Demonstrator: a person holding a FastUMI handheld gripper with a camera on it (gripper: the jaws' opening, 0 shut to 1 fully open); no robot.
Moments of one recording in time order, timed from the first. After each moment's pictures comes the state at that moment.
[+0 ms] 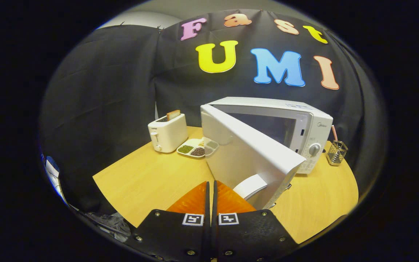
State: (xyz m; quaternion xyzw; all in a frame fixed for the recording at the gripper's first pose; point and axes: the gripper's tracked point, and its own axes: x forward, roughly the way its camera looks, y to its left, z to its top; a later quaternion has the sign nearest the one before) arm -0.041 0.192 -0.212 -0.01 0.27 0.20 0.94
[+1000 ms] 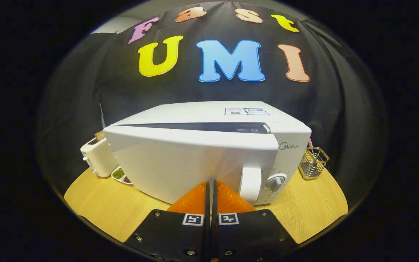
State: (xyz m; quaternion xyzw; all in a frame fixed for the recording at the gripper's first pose) arm 0.143 0.080 -0.240 0.01 0.27 0.06 0.96
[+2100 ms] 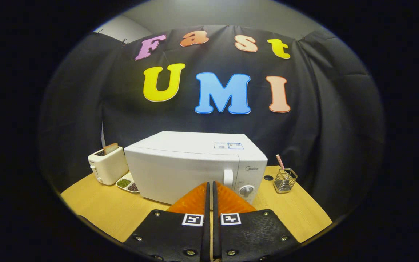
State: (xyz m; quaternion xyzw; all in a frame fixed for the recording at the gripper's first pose) arm 0.045 0.063 -0.133 -0.01 0.17 0.03 0.98
